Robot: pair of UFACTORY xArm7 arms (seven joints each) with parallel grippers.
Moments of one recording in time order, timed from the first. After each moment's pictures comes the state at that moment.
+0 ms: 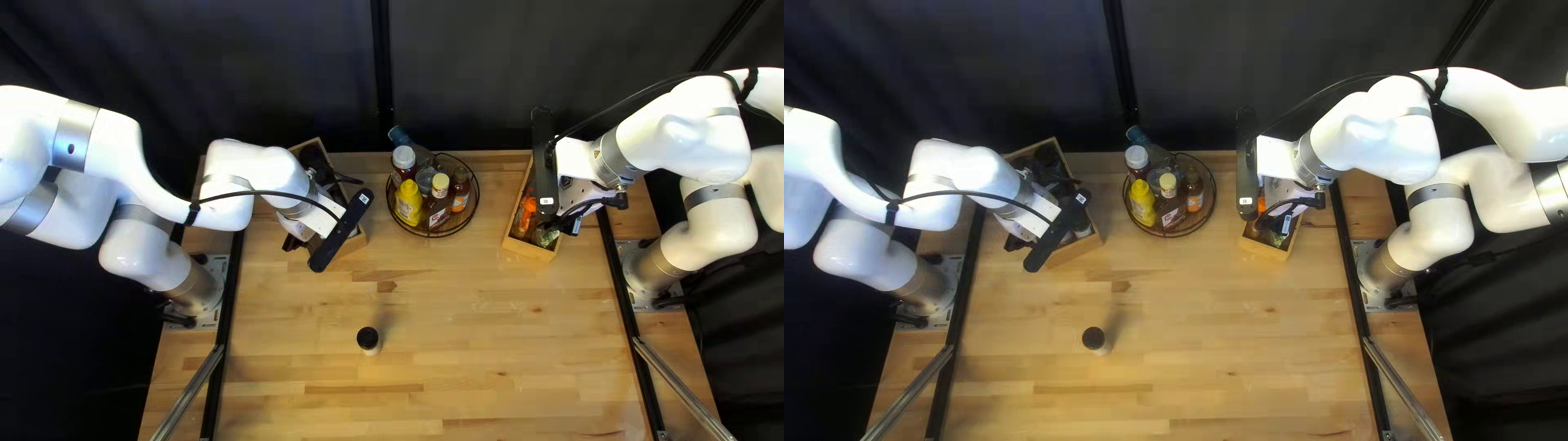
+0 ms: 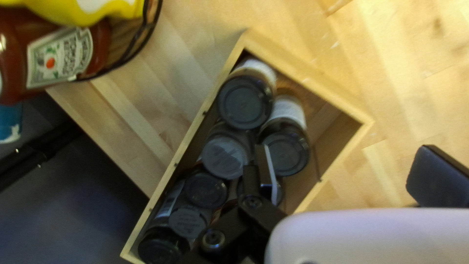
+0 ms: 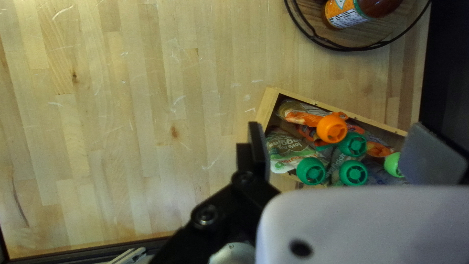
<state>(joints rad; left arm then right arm) -0.20 -0.53 0.23 0.50 0.26 0.95 0.54 3.06 0.75 -3.10 0.61 -0.13 1.06 0.04</state>
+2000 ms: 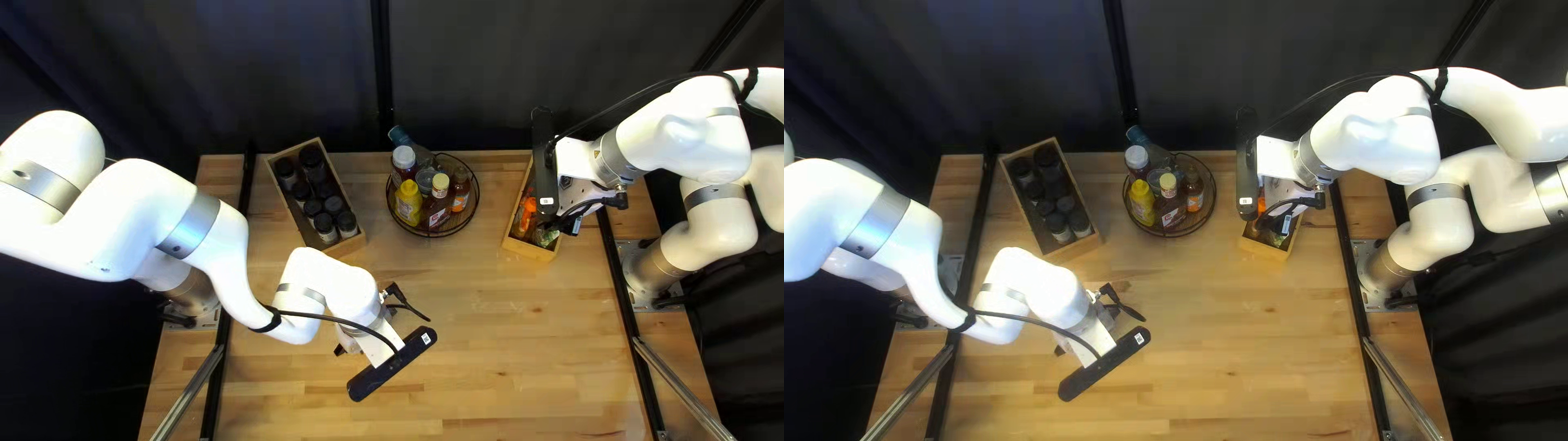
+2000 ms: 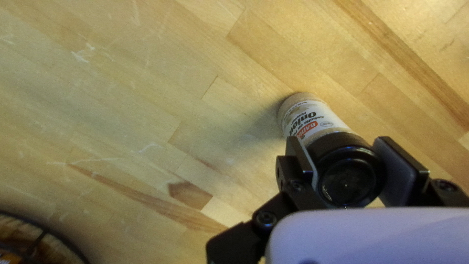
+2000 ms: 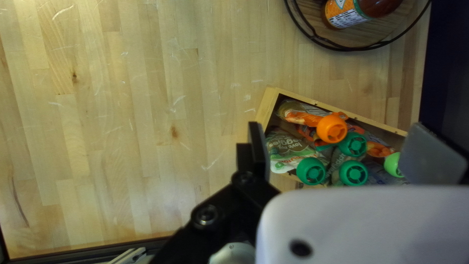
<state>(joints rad) -0.47 -0.01 0.13 0.78 -0.04 0.75 0.64 3.06 0.75 -3.10 0.61 -0.13 1.06 0.04</state>
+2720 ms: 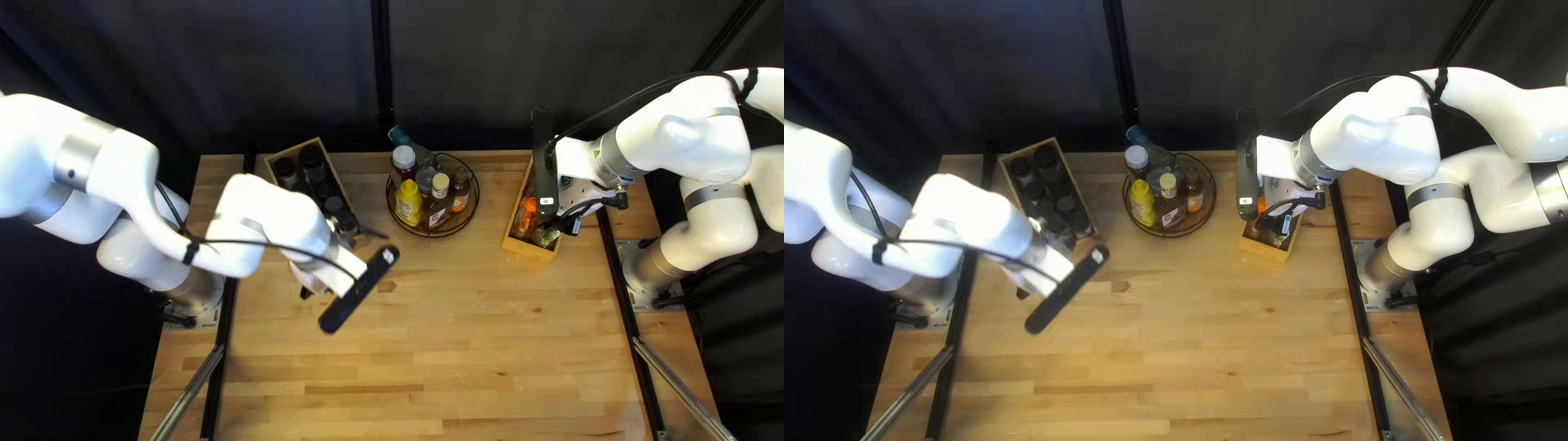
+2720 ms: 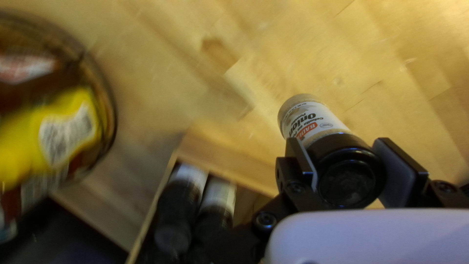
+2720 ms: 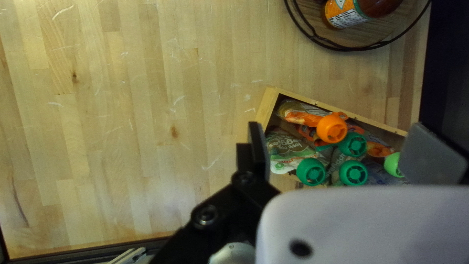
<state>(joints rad) -0.24 -0.49 0.15 0.56 0.20 1.00 0.33 3.06 0.75 -3.10 0.61 -0.13 1.06 0.04</state>
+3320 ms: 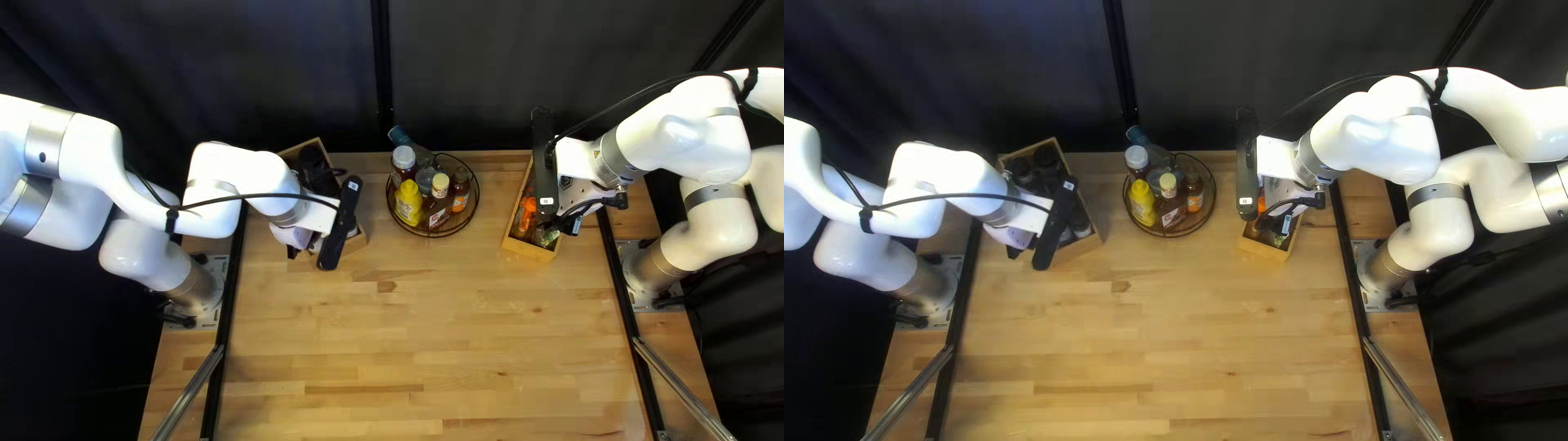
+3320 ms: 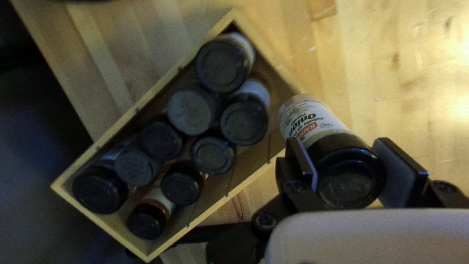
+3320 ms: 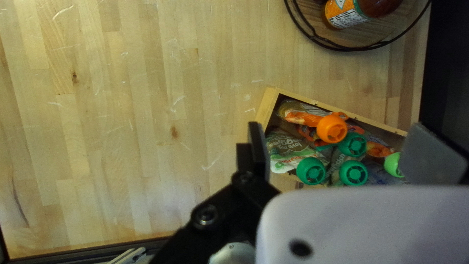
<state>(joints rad) -0.05 -0.62 0.18 0.41 0.32 0.99 0.16 3.06 0.75 -3.10 0.61 -0.13 1.06 0.04</state>
